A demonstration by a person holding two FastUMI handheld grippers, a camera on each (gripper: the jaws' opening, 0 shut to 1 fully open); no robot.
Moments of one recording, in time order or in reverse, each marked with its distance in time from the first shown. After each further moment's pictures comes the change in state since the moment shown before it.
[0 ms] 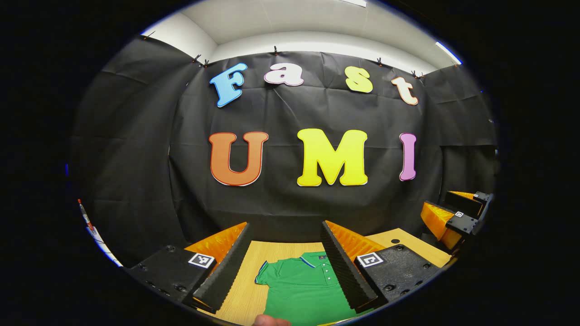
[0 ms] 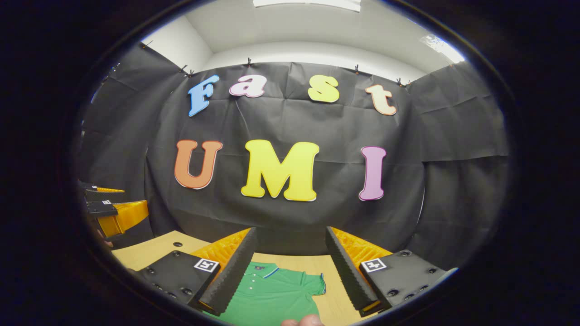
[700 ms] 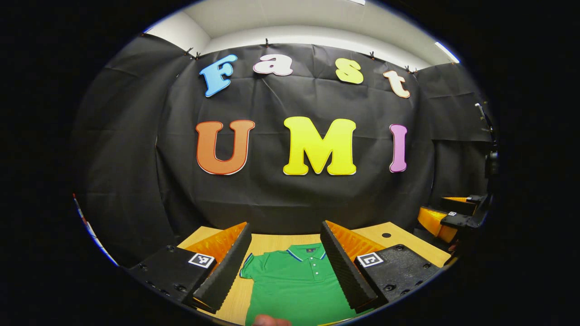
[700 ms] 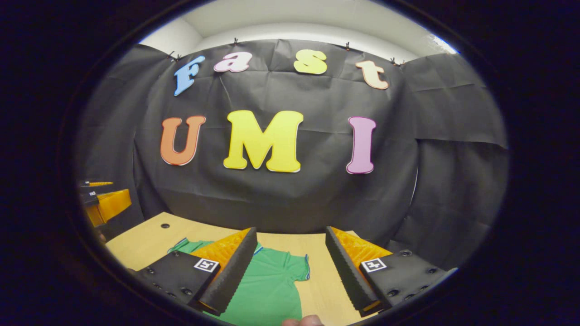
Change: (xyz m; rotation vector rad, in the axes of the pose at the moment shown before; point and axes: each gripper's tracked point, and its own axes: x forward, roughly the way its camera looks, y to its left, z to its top) left arm -0.007 -0.017 -0.011 -0.011 0.056 -0.070; right arm 0.019 -0.064 -0.067 0.004 0.190 -0.043
